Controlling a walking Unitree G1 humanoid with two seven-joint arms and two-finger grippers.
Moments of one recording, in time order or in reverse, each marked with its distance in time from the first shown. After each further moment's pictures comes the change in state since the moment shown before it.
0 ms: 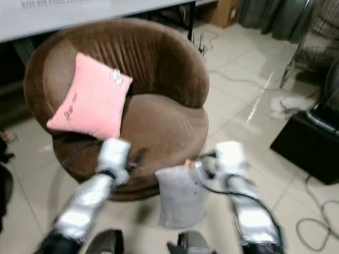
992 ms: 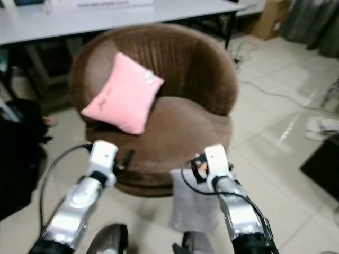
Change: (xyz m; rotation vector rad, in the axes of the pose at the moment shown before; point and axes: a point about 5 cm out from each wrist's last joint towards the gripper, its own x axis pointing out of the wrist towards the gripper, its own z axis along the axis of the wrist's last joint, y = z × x) left arm -0.001 -0.002 0.011 0.053 -0.028 -0.010; right arm 0.014 -0.001 -0.020 -0.023 0.061 0.001
